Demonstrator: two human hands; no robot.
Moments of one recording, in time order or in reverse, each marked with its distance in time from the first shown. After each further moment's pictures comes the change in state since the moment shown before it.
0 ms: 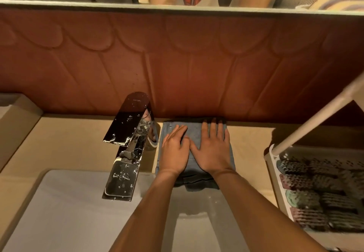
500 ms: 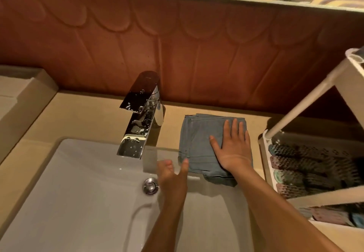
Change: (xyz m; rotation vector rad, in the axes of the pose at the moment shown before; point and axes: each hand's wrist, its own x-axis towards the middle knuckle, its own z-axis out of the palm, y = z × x) left_hand -0.121 -0.010 0.022 -0.430 0.360 -0.568; right_hand -0.050 0.051 -0.008 -0.072 -0.086 0.074
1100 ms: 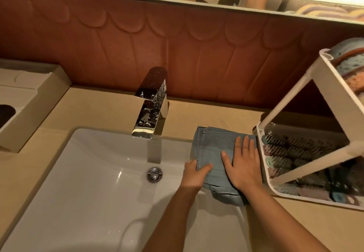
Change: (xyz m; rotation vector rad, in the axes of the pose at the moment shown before) left_hand -0.030 -0.011 0.004 -0.150 -0.623 -0.094; right_hand -0.081 0.024 0.007 0.048 0.009 0.057
